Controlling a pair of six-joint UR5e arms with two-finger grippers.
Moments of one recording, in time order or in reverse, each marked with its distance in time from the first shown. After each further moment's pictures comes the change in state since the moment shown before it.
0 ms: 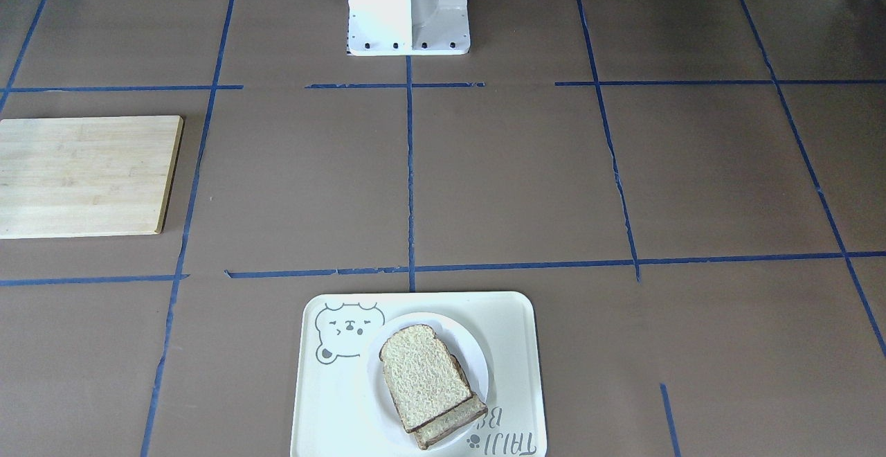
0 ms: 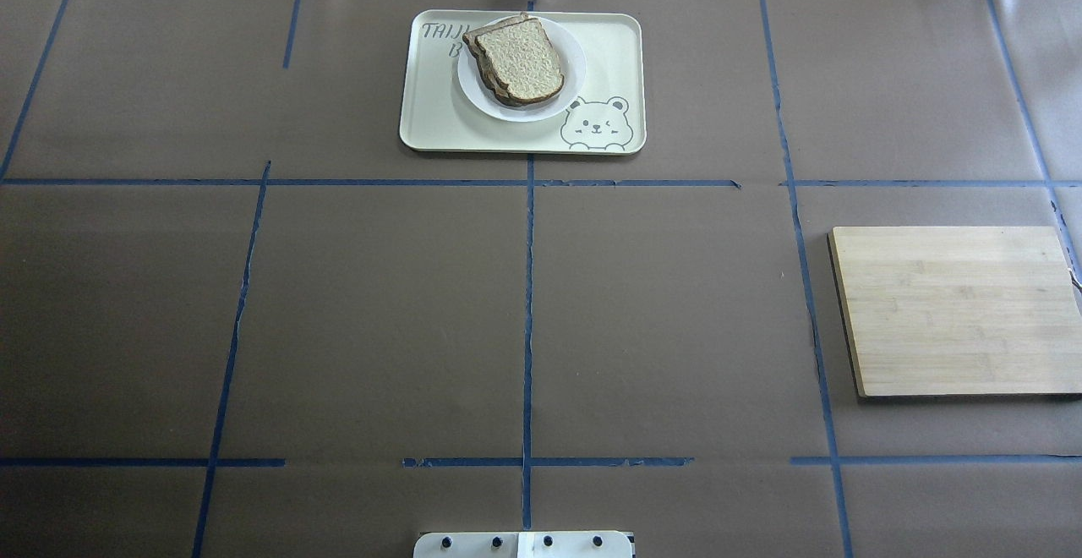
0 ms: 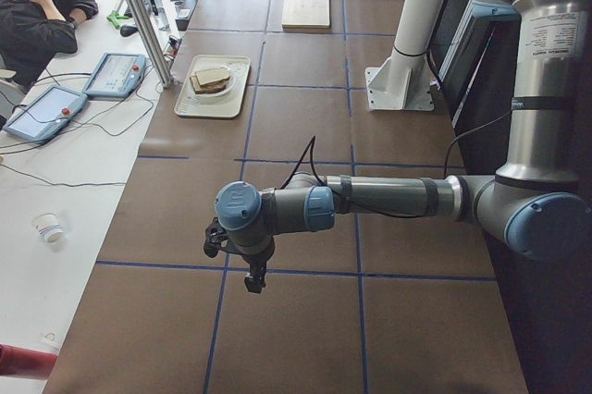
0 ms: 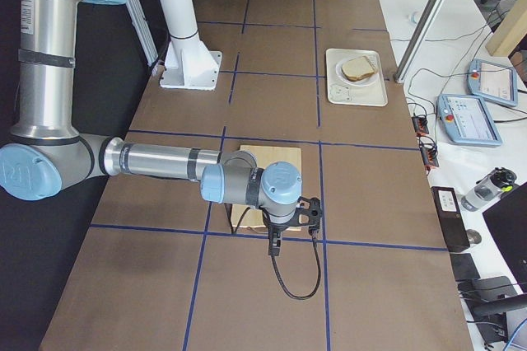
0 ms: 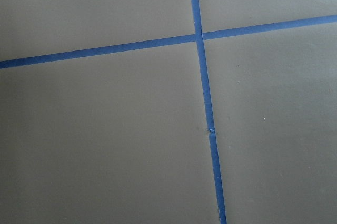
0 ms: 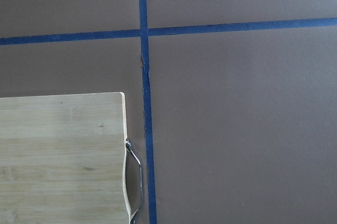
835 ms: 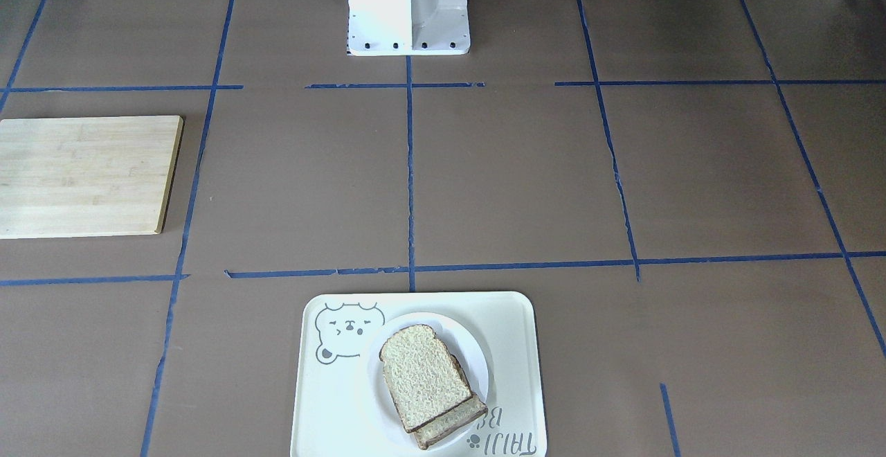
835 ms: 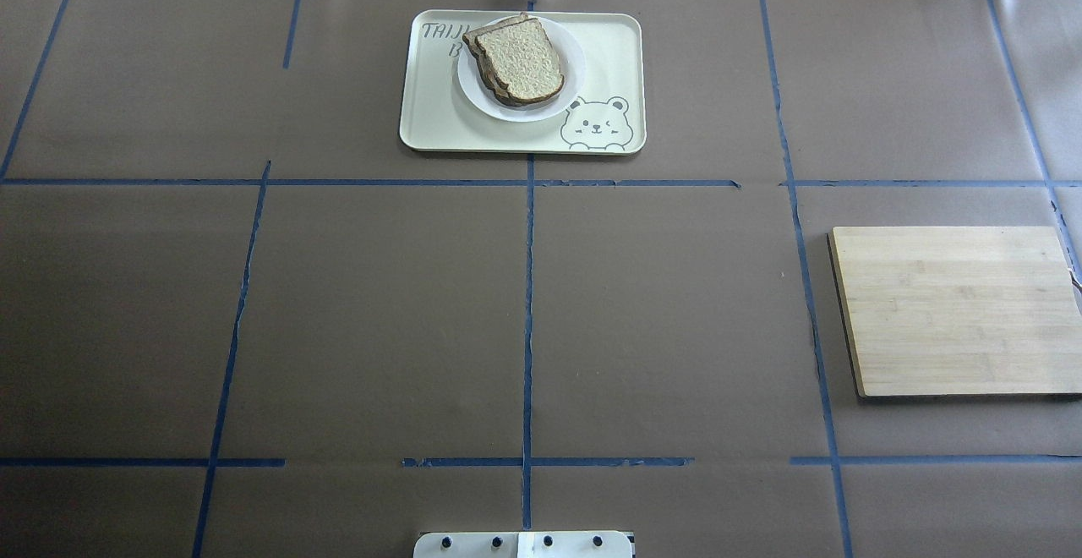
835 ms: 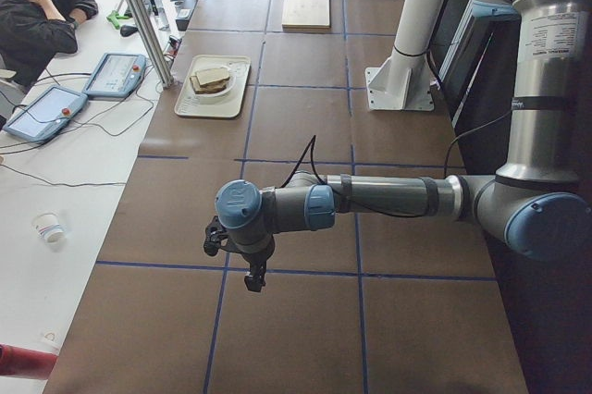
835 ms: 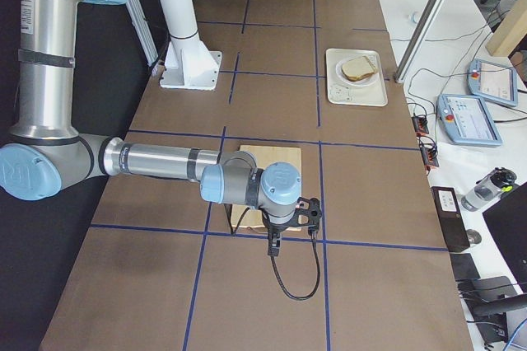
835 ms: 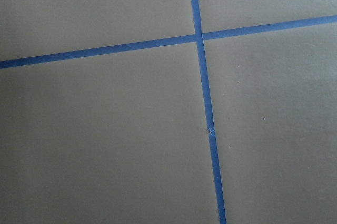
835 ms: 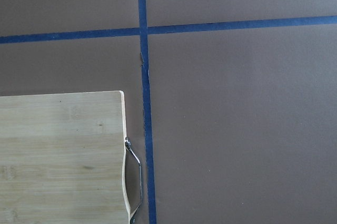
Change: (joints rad) left arm 0.000 0.001 -0.004 0.000 0.000 -0.002; right arm -0.001 -0.002 0.000 -0.002 0.000 0.000
